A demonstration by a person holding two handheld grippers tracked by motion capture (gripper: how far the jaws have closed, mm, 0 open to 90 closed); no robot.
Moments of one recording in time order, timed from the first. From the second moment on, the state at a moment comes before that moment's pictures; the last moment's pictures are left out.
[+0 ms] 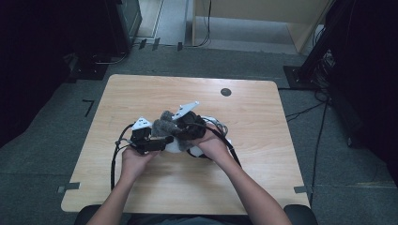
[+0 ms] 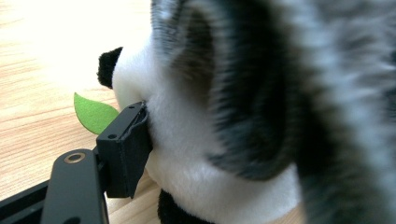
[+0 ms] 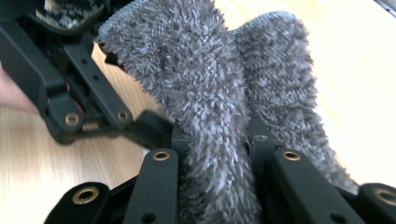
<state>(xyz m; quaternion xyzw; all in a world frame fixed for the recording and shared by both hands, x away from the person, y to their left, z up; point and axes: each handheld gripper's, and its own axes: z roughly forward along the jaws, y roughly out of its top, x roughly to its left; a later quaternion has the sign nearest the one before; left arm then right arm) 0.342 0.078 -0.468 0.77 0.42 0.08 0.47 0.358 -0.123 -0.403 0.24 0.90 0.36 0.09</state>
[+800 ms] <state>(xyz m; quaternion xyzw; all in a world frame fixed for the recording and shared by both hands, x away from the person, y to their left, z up) 0.343 0.078 -0.467 0.77 0.42 0.08 0.48 0.331 -0.204 -0.388 0.27 0.89 0.36 0.09</state>
